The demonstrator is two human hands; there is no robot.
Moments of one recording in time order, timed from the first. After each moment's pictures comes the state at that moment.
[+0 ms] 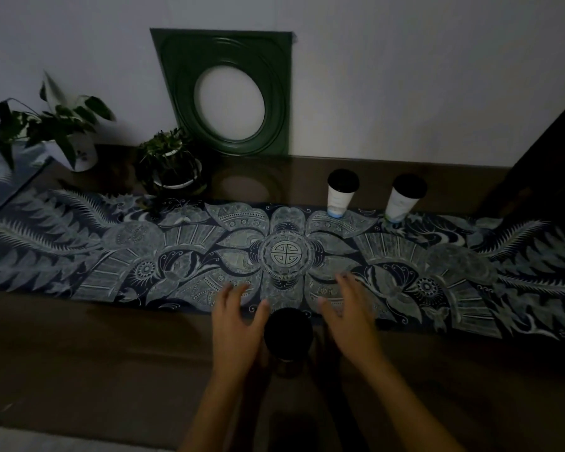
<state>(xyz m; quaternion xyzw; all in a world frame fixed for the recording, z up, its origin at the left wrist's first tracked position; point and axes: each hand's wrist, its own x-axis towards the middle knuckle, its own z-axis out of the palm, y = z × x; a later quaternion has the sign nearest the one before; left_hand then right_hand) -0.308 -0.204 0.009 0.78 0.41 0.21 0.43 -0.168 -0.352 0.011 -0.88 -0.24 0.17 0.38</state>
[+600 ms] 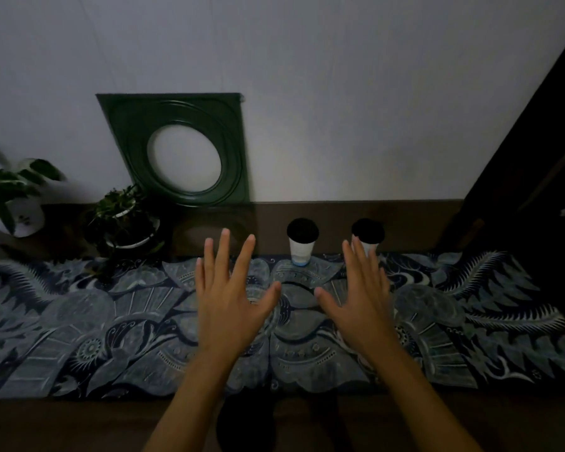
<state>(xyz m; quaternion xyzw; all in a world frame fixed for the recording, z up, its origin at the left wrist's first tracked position) -0.160 -0.172 0.098 0.91 0.23 0.31 0.13 -0.039 -0.357 0.093 -0.90 -0.32 -0.05 0.31</state>
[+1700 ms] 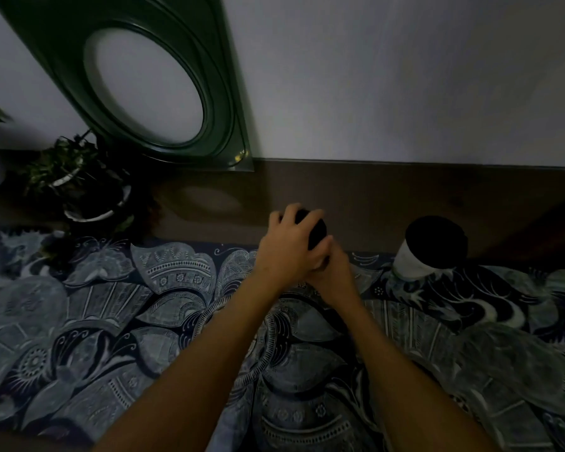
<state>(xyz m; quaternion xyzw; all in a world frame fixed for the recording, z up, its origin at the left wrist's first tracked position) 0.114 -0.099 -0.025 0.96 0.22 0.06 0.19 0.168 -0.202 -0.104 -0.78 -0.22 0.25 0.53</state>
